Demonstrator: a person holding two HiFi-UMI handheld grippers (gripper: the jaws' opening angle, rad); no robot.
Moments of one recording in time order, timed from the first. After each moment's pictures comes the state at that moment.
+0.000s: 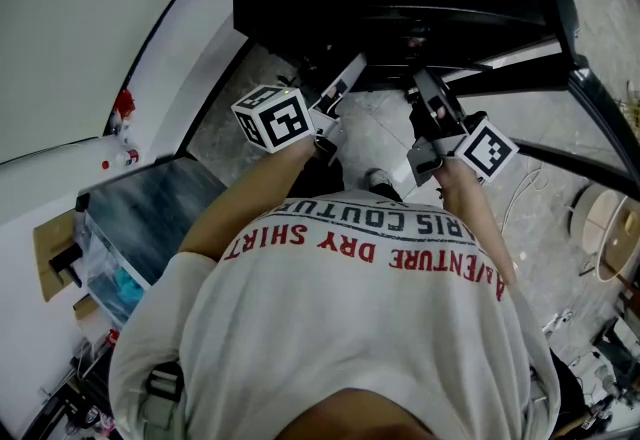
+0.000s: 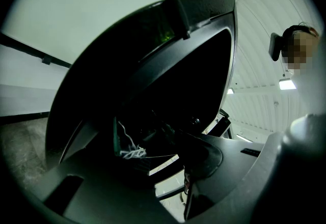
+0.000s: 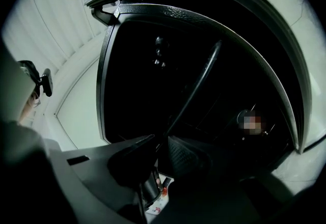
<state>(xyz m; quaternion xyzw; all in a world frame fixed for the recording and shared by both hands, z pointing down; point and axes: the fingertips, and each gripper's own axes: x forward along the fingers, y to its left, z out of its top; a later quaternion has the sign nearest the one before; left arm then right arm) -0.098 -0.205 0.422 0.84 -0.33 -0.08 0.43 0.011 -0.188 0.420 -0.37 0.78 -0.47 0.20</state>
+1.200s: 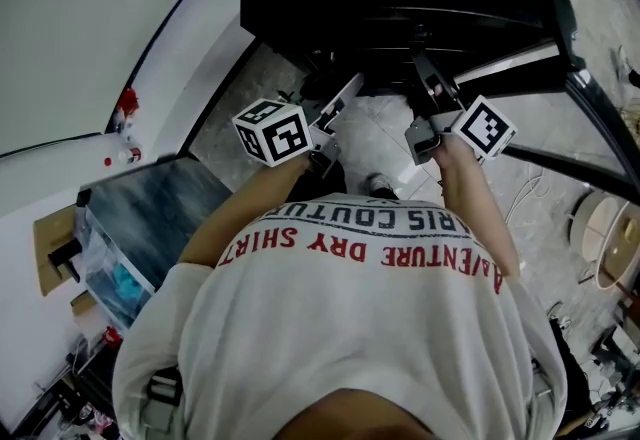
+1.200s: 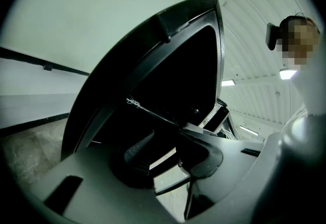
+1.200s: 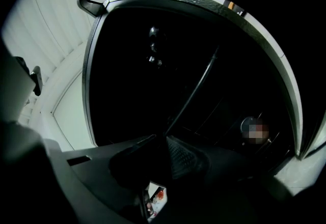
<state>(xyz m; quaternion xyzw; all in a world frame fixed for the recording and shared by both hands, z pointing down) -0.106 -0.178 0.432 0.84 -0.34 -0.04 0.41 0.006 -0.223 0.419 -0.37 0.79 -0.45 0.19</state>
